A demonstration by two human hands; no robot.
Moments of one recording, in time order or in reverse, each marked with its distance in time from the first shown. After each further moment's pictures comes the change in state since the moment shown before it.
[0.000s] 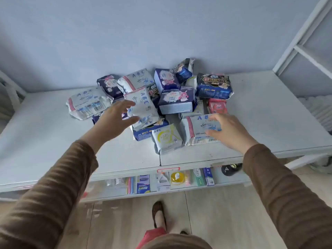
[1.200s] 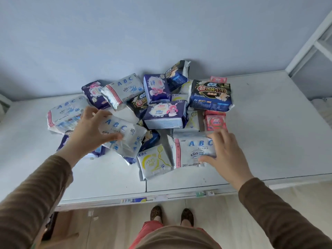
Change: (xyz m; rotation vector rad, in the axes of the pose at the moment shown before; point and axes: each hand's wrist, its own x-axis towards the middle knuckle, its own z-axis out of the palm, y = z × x) left_hand 0.055 -0.035 0.013 0.249 0.078 -0.150; right_hand 0.038 0.064 0.038 -0.154 0.226 -0.216
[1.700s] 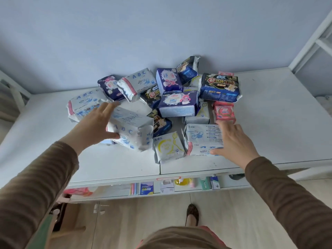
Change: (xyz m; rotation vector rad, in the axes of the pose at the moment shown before) left_hand -0.036 -0.025 -0.029 0.244 -0.088 0.207; right_hand -0.006 -0.008 0.003 -0.124 -0.206 0.084
